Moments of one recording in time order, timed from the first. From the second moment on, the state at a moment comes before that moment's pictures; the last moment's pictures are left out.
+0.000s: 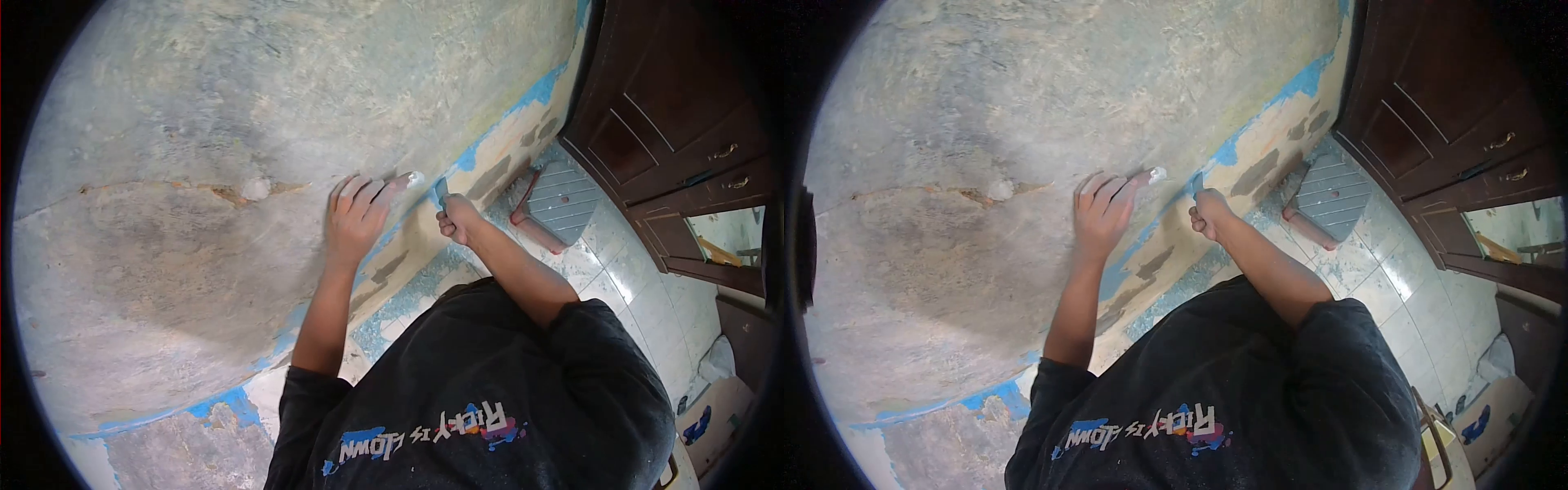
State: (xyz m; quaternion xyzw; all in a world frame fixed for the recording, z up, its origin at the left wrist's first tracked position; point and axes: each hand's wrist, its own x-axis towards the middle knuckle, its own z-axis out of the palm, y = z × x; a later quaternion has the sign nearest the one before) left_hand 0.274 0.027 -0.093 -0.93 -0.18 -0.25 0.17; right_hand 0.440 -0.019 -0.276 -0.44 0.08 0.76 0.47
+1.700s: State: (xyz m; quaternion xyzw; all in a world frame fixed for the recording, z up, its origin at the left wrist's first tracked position) left_hand 0.149 -0.029 -0.136 -0.85 -0.38 -0.33 0.15; right_hand 0.341 -0.057 -0.335 -0.75 -0.17 0.35 0.54
